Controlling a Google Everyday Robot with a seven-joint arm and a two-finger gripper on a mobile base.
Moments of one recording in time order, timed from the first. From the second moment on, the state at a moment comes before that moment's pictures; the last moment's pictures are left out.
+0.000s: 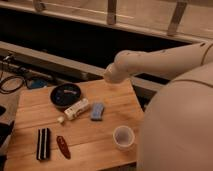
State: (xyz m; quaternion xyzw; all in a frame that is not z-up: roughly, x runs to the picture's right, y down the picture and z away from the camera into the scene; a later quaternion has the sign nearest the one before) arm 0.027 -0.053 0.739 -0.17 0.01 0.92 0.35
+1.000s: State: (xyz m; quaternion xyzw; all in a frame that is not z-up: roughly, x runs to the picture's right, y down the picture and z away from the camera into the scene) arm 0.144 -0.002 0.706 -0.15 0.06 0.94 0.30
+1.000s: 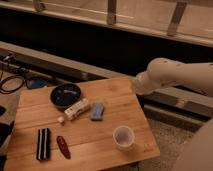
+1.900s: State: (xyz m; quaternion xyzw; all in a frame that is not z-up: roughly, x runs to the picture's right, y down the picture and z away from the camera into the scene) arm -0.063 -0.047 0.727 -0.27 0.03 0.84 0.47
